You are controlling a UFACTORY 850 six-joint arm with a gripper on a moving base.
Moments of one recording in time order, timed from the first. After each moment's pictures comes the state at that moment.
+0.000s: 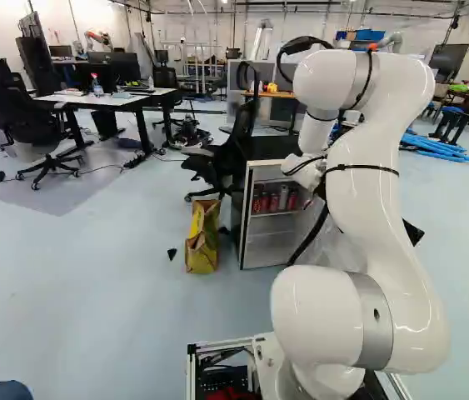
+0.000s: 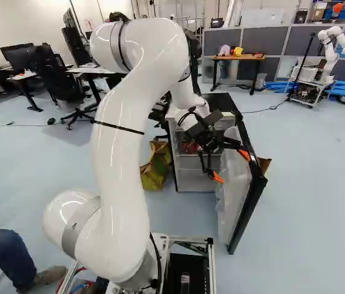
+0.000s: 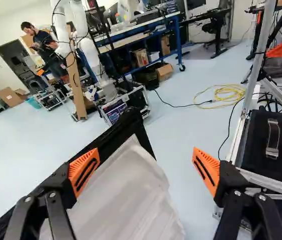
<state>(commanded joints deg) -18.8 -41.6 -62.6 124.0 83.7 0.0</state>
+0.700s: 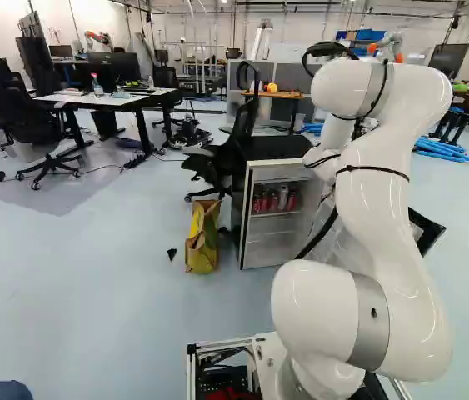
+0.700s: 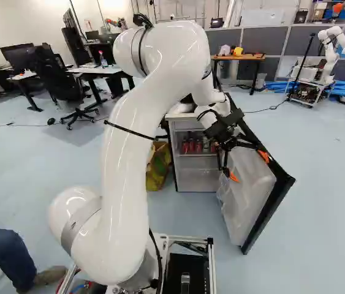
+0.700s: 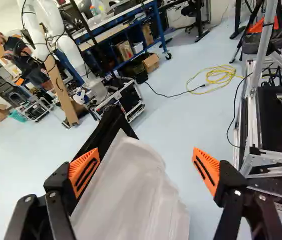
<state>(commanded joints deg) -26.7 -44.8 -71.7 124.0 81.7 0.0</state>
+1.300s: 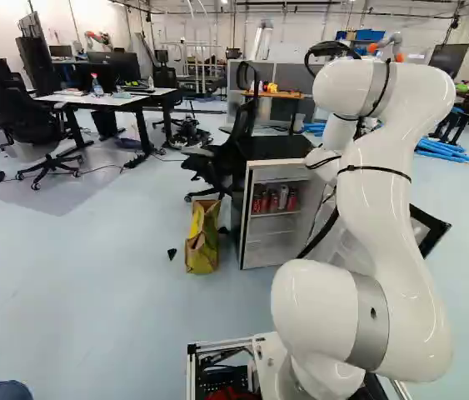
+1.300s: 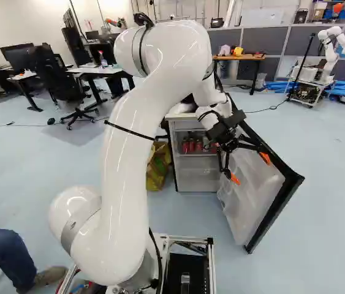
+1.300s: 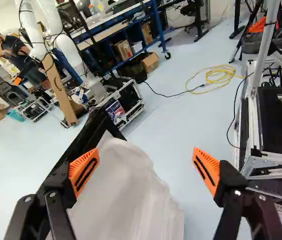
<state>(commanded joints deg) -26.0 -43.5 -68.1 122.4 81.3 0.0</state>
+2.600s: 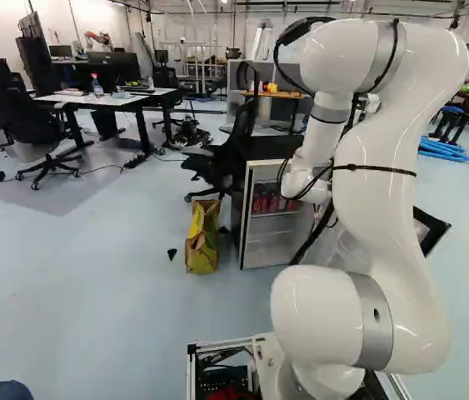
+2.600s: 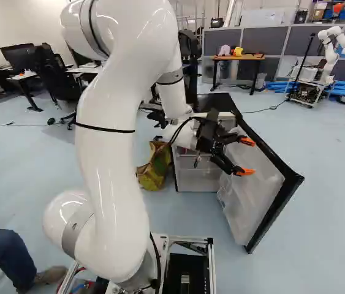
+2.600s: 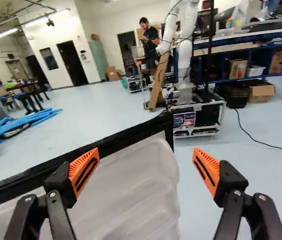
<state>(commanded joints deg) -16.7 -31.1 -40.3 84.2 81.3 0.0</state>
